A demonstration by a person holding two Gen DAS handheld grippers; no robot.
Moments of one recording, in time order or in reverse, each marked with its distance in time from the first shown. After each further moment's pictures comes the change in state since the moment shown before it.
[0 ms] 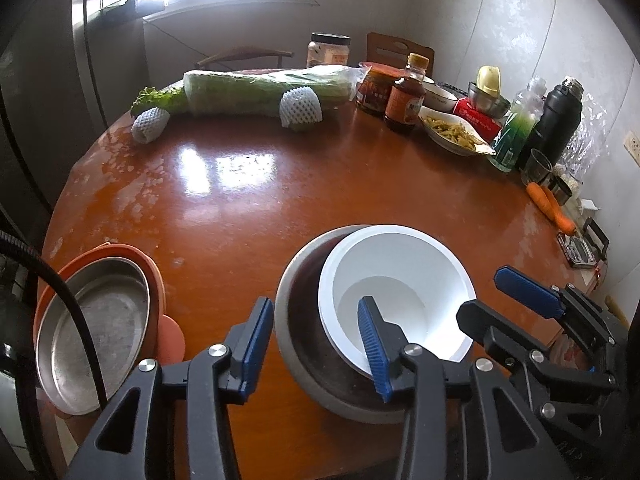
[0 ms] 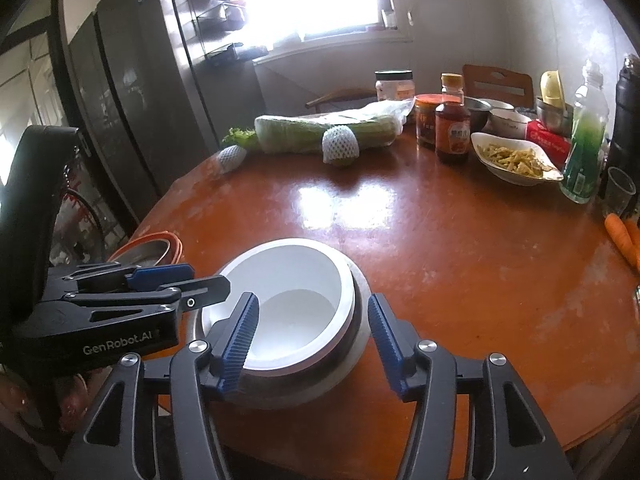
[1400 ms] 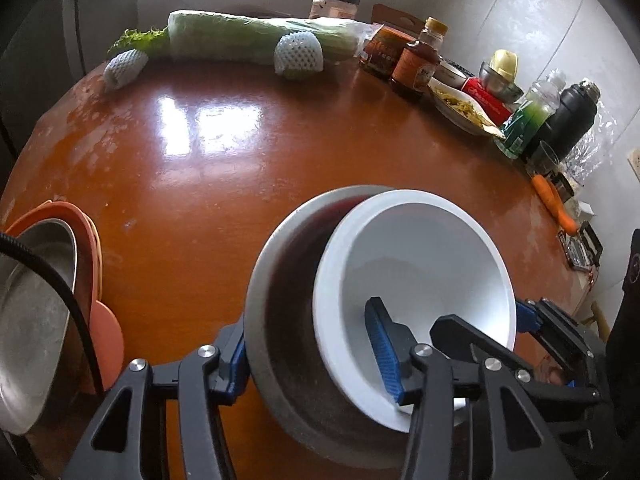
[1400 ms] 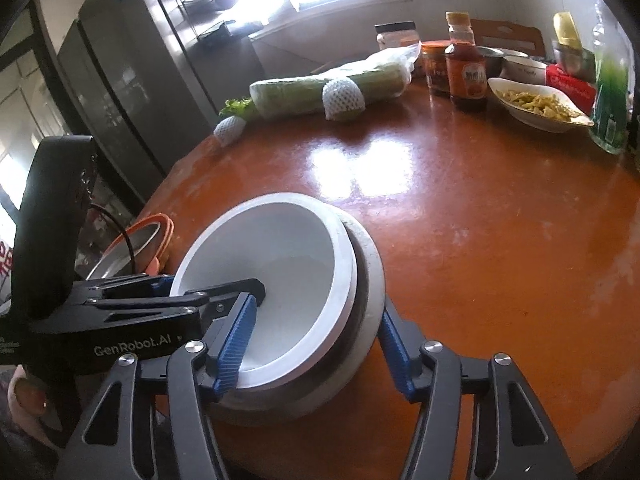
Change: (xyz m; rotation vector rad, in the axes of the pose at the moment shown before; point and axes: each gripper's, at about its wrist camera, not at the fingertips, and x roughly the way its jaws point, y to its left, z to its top) left arm 0.058 0.008 -0.002 -0.066 0.125 -0.088; right arm 0.045 -0.017 -0.014 0.082 0.108 0.096
